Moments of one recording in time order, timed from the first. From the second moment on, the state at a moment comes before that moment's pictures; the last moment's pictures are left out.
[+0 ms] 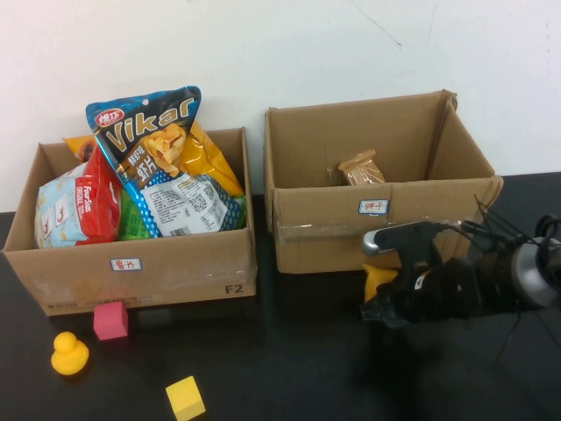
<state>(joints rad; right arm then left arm) 0.46 2.18 -1.10 0.28 -0.04 -0.12 0.15 -0.01 0.02 -0.11 0.37 0.00</state>
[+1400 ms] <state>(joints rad) 0.34 2.00 -1.64 0.24 0.49 -0.33 0.15 -0.01 0.02 -0.11 0.37 0.00</state>
